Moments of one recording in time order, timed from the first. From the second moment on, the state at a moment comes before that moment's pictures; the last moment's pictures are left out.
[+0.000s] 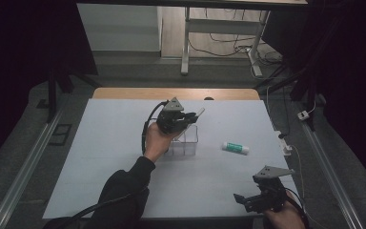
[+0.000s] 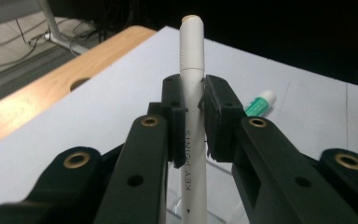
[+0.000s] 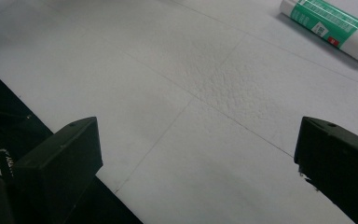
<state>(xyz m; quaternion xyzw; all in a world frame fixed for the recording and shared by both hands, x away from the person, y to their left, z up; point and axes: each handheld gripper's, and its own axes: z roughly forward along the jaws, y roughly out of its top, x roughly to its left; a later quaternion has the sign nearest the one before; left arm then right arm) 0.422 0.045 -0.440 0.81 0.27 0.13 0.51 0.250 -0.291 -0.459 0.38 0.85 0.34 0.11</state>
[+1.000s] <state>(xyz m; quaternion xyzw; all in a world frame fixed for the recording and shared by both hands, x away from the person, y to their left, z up) 0.381 0.081 -0.422 0.83 0.30 0.12 0.46 0.251 -0.292 -0.459 0.40 0.84 0.34 0.11</state>
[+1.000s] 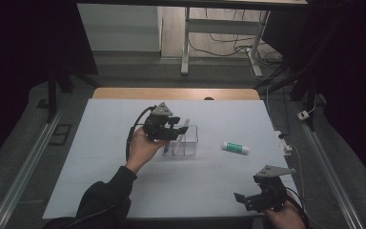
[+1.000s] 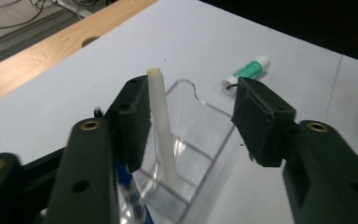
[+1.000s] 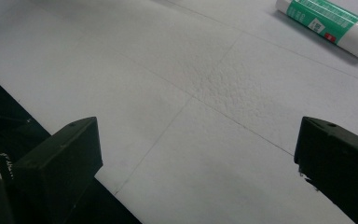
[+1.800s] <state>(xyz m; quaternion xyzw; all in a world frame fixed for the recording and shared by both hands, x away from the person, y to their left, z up) 0.286 0.172 -0.438 0.80 0.38 0.09 0.45 0.252 -0.291 -0.459 0.40 0.84 0.34 0.11</state>
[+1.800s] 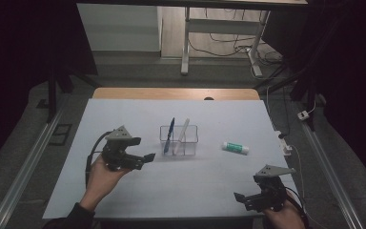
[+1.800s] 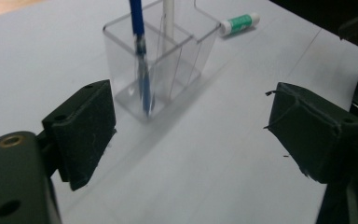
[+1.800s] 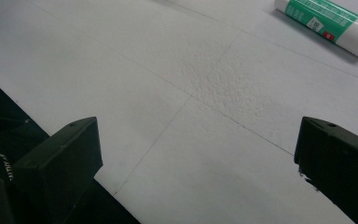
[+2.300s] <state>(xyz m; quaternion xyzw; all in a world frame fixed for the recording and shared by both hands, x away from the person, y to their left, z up) 0.206 0.236 -0.459 0.79 0.44 0.11 0.42 0.251 -0.291 -0.459 0.40 0.84 0.34 0.11</state>
